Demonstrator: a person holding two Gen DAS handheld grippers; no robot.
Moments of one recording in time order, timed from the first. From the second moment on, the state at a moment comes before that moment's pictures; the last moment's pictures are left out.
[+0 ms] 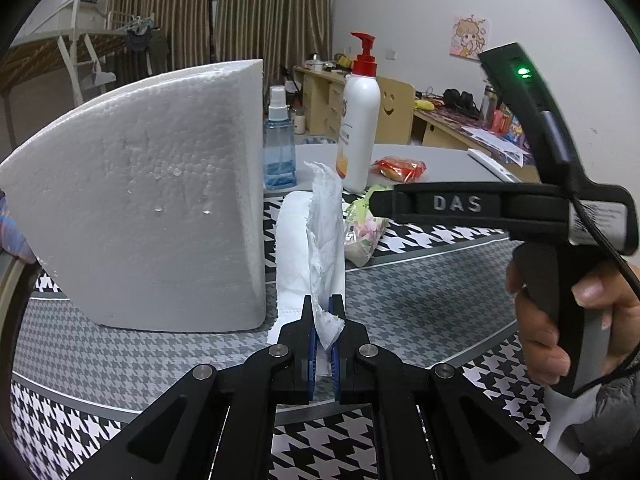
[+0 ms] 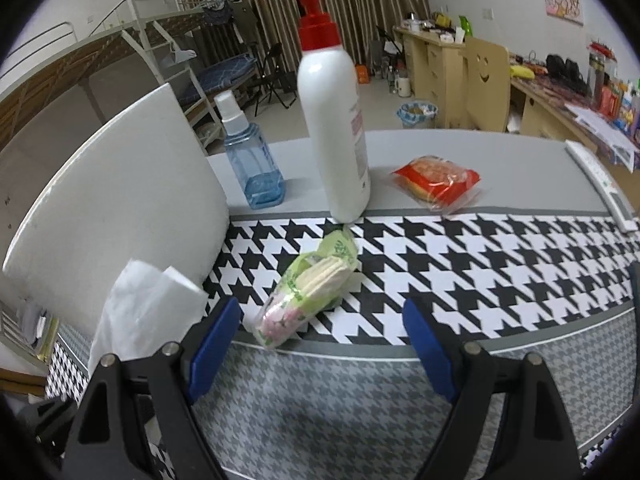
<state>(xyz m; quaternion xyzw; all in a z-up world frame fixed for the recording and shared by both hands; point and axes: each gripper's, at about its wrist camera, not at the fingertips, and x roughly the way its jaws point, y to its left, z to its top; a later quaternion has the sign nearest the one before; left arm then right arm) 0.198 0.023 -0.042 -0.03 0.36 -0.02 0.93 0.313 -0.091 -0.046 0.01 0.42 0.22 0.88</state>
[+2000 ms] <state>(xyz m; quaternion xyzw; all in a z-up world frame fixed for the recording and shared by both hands) 0.141 0.017 0.009 -0.02 0.29 -0.02 0.96 0.237 -0.121 -0.001 0.00 0.37 0.23 0.90</state>
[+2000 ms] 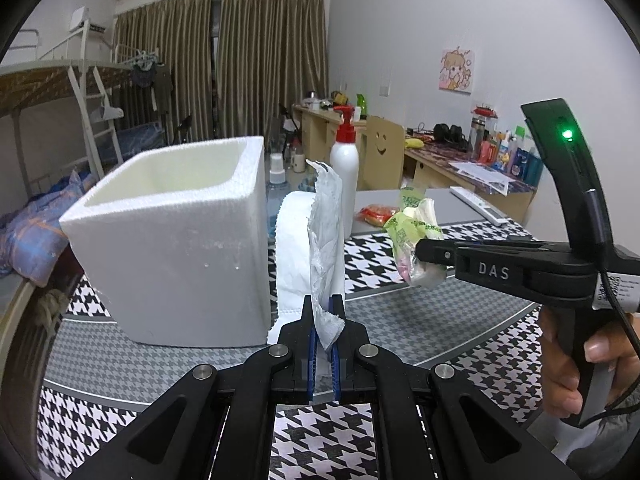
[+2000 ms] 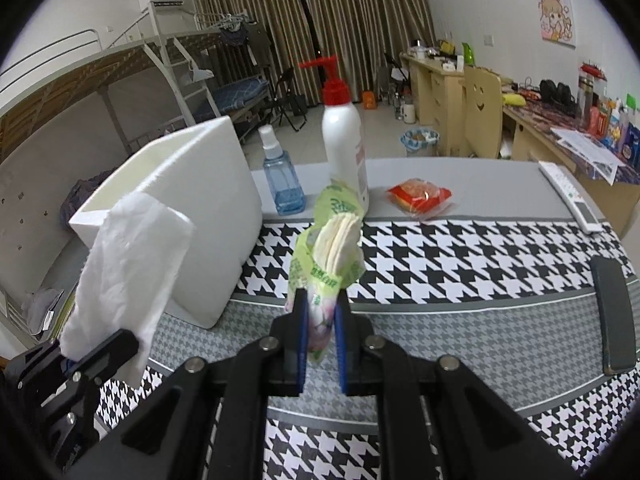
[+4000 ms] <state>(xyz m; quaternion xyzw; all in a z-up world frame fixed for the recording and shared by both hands) 0.117 0.015 0.080 0.01 0.19 -0.04 0.98 0.169 -0.140 0.058 0.00 0.22 0.25 0.95</state>
